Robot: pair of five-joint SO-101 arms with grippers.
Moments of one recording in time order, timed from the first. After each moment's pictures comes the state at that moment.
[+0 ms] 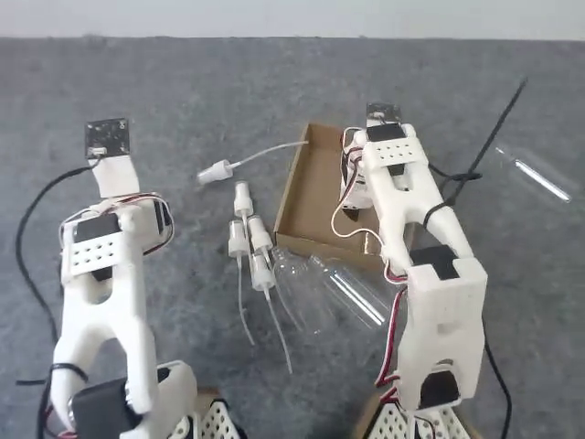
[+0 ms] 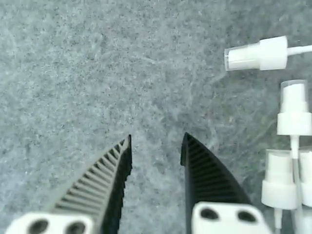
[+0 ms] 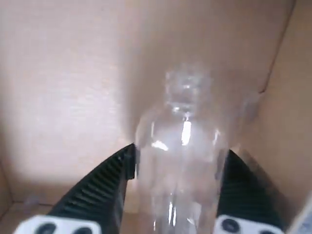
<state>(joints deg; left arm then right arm) -22.0 -21.5 48.7 46.3 -0.9 -14.7 32.4 -13.2 78.4 -18.2</state>
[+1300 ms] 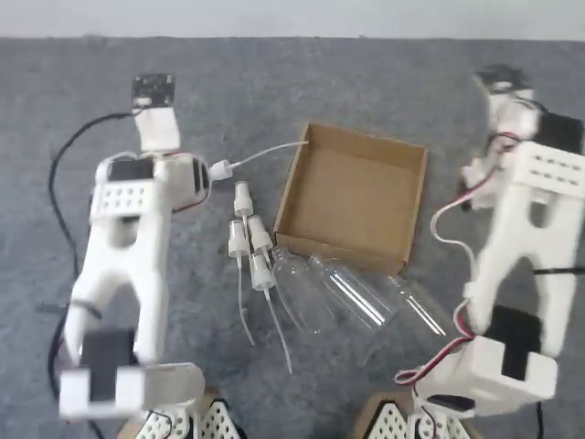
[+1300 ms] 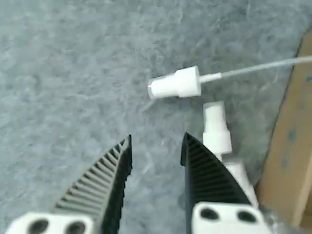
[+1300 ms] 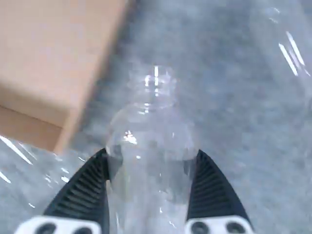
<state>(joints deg) -9.9 -5.6 24.7 58.2 5.1 13.6 2.5 -12.7 96.2 25.7</state>
